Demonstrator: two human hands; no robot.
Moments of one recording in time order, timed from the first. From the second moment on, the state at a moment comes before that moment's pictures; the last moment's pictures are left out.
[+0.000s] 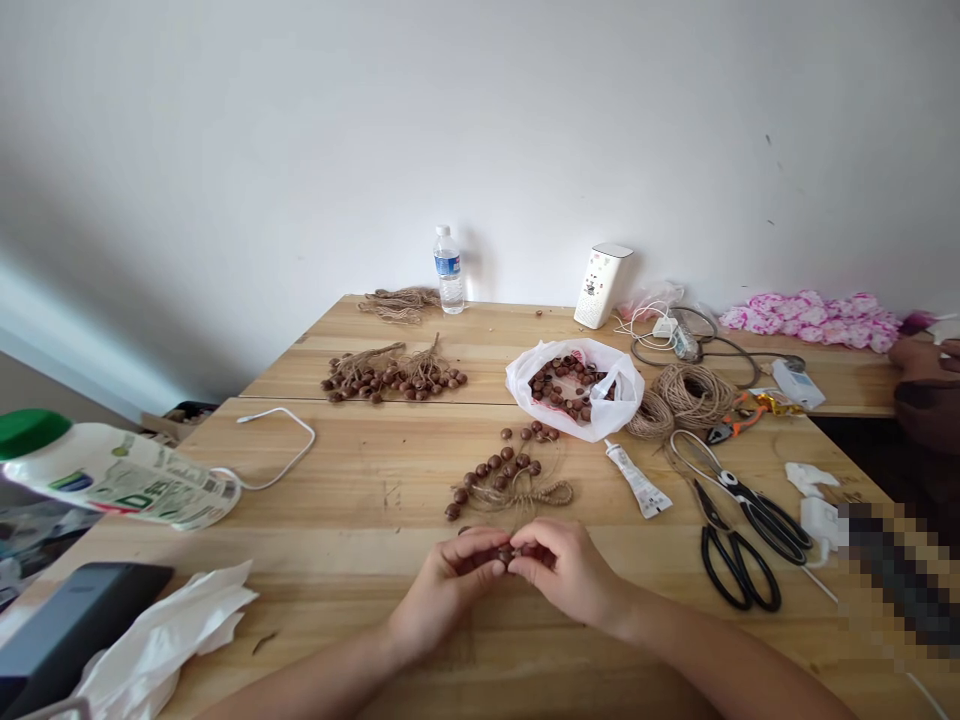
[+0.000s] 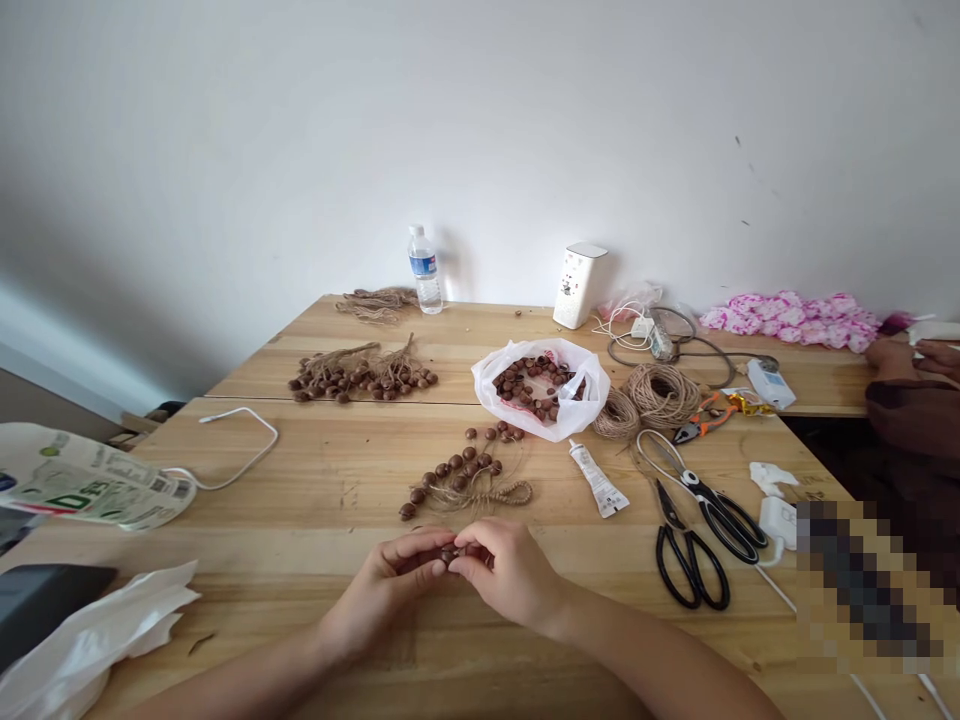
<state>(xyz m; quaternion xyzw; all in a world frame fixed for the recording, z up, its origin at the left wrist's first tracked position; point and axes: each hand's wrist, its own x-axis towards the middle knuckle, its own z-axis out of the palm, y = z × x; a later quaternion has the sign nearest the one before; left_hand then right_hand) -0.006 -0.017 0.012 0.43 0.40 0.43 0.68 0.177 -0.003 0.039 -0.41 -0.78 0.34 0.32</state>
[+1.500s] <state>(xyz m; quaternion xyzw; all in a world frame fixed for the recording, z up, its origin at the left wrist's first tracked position) -0.007 -0.010 0.012 0.16 0.29 0.37 0.87 0.181 -0.001 0.034 -0.40 -0.82 0.27 0.30</state>
